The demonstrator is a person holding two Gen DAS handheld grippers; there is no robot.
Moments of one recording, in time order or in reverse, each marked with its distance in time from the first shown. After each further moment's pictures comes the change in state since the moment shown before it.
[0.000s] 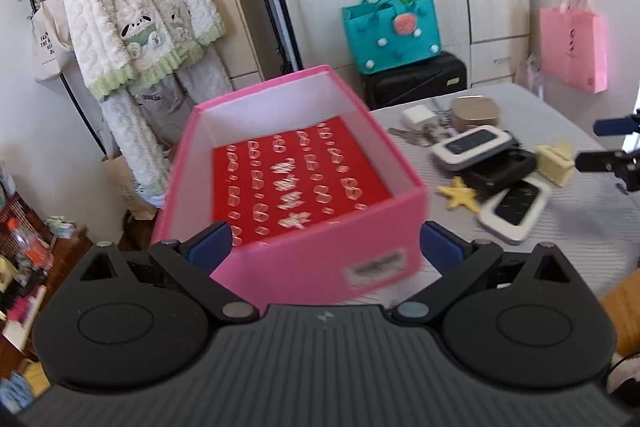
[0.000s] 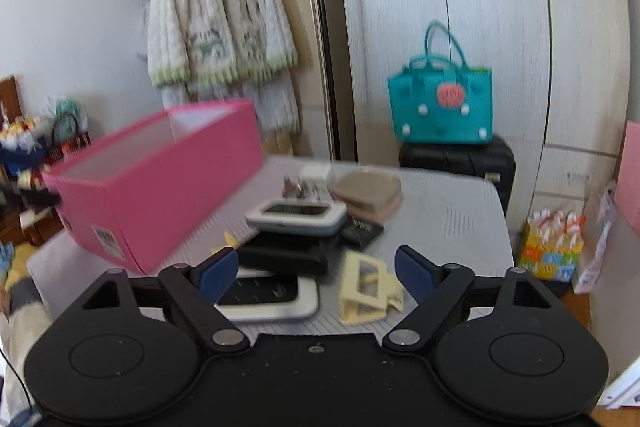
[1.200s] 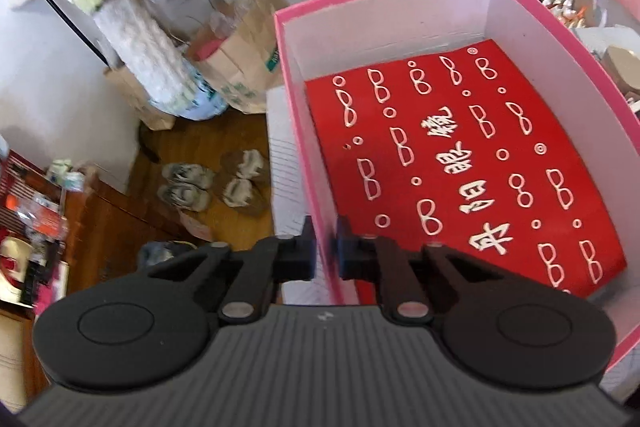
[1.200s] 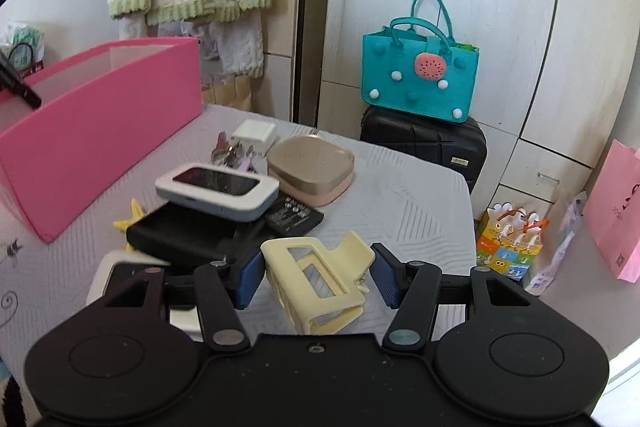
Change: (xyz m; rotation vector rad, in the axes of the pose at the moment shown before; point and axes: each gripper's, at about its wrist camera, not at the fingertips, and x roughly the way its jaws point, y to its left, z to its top) left arm 0.163 0.139 0.054 -0.025 0.412 0.009; right arm 0.050 -0.023 0.027 -0.112 0.122 -0.129
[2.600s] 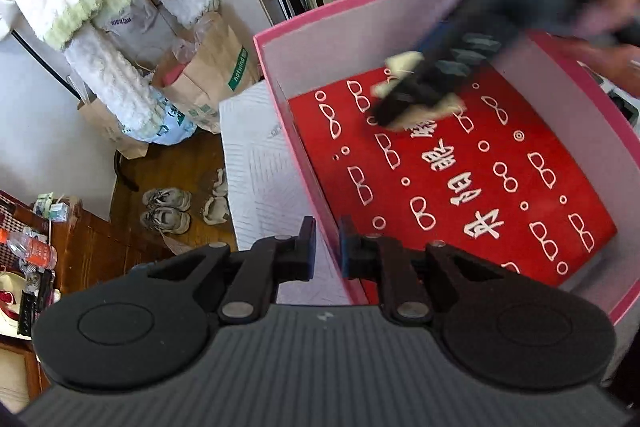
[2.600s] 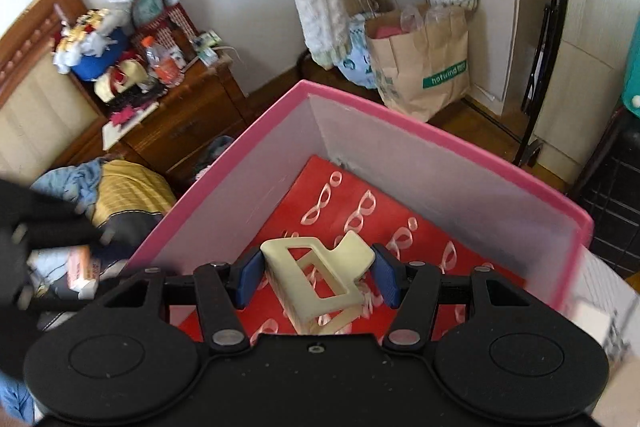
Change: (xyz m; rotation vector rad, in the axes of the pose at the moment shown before) left arm -0.026 -0.025 -0.020 0.128 -0.046 -0.074; right arm 0.175 0.205 0.217 -0.094 0.403 0.532
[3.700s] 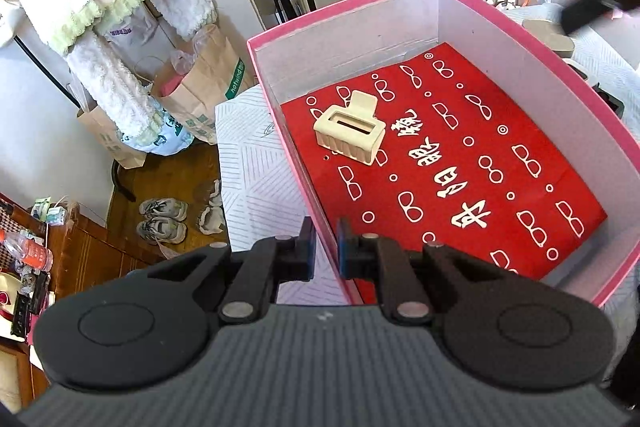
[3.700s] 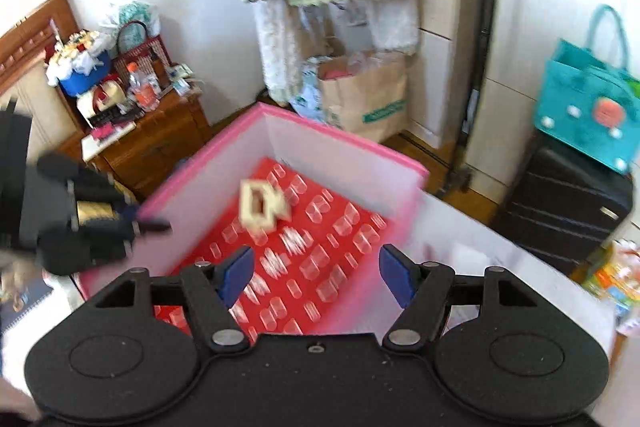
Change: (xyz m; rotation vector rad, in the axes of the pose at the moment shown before) left arm -0.010 -0.007 -0.014 0.002 -0.054 -0.001; right arm -0.155 -0.018 -0.104 -0.027 -0.144 -0.169
